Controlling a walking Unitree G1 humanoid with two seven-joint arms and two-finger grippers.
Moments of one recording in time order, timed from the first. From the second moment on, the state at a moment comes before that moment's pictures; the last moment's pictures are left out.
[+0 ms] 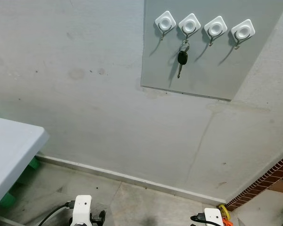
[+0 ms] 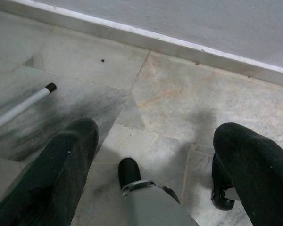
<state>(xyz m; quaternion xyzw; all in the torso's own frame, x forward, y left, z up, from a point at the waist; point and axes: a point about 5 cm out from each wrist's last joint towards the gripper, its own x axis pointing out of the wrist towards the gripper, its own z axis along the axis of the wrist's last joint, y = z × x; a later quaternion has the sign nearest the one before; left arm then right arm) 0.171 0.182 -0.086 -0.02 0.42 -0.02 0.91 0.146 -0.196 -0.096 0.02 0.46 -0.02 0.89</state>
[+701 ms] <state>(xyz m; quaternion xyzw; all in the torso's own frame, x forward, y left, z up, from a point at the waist) 0.173 0.182 -0.085 -0.02 0.42 -0.02 0.91 0.147 -0.195 -0.096 0.01 0.46 -0.01 0.89</state>
